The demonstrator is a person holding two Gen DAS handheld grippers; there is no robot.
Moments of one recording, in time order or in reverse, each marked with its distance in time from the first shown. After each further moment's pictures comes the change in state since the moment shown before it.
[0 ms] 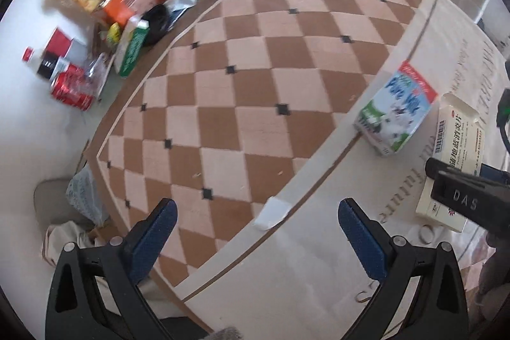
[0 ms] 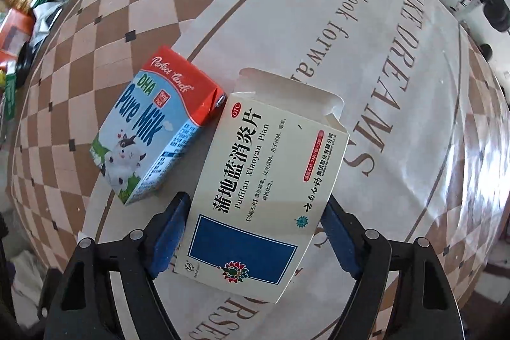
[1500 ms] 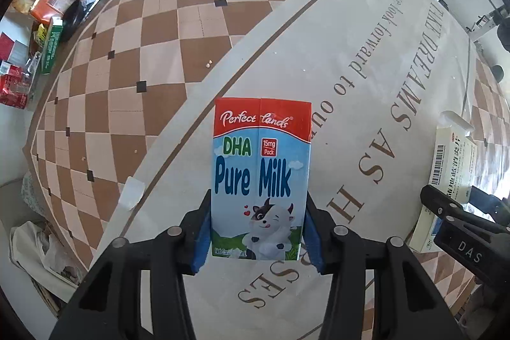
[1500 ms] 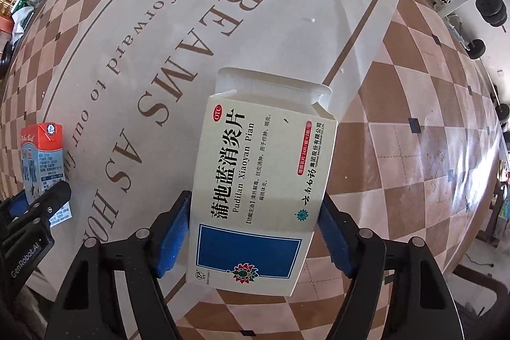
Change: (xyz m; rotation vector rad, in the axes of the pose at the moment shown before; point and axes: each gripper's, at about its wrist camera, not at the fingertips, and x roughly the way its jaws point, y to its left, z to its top) left arm -0.008 -0.091 -0.033 0.018 0.066 -0.206; right arm -0.046 -0.129 0.042 0.031 0.017 -0.032
